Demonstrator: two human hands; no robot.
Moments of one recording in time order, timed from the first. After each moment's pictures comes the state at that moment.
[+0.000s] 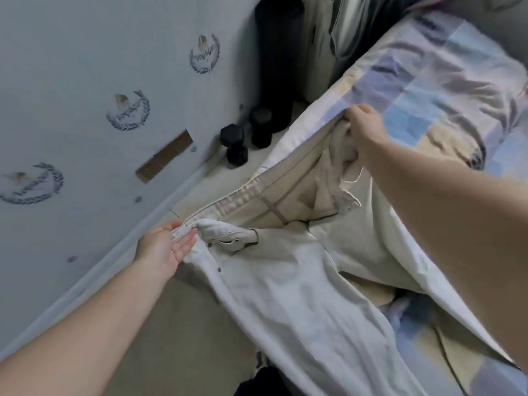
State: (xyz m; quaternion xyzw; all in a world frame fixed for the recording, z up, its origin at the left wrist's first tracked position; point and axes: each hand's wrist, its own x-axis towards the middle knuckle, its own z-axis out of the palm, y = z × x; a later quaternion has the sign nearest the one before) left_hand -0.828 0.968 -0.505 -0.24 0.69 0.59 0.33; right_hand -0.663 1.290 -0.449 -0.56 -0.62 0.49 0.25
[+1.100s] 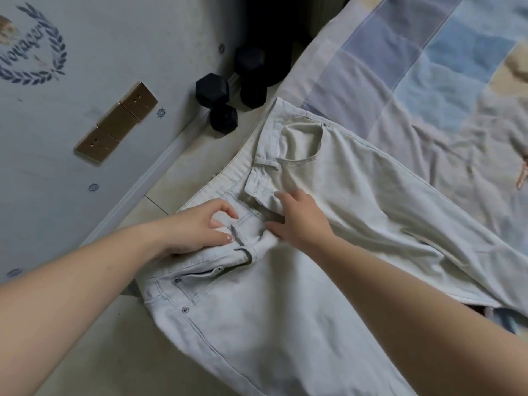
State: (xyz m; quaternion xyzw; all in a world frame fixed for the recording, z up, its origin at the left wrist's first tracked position) left_hand -0.876 1.063 -0.654 0.34 0.73 0.09 0.58; right_hand -0.696 1.179 -0.726 -0.41 -0.85 0.32 -0.09
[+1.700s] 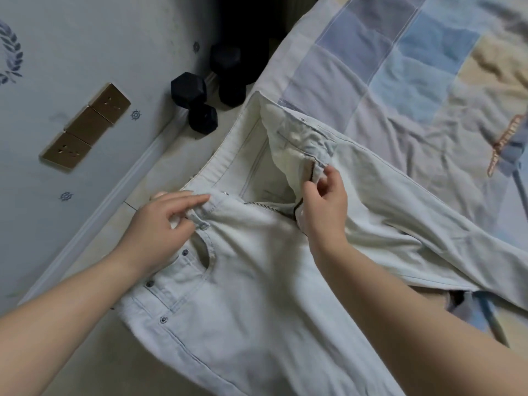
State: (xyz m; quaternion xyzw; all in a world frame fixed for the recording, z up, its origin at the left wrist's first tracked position) left_hand -0.870 1.050 -0.661 0.46 0.81 0.25 0.26; right_hand -0.676 1.188 -0.698 -0.61 -0.47 0.55 0.33
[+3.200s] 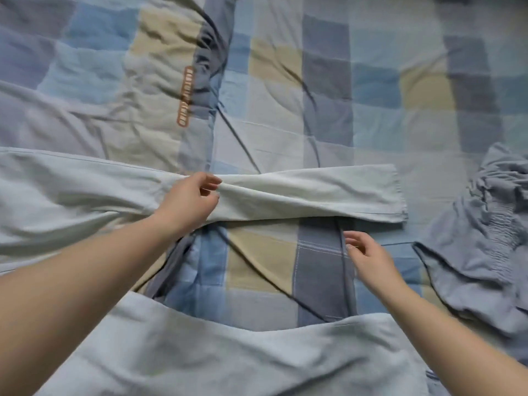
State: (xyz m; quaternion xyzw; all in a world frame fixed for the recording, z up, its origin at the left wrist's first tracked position) left_hand -0.383 1.244 -0.671 0.55 0.70 0.16 0.42; right_hand -0.070 1.160 -0.704 -0.78 -0.46 0.42 0.10
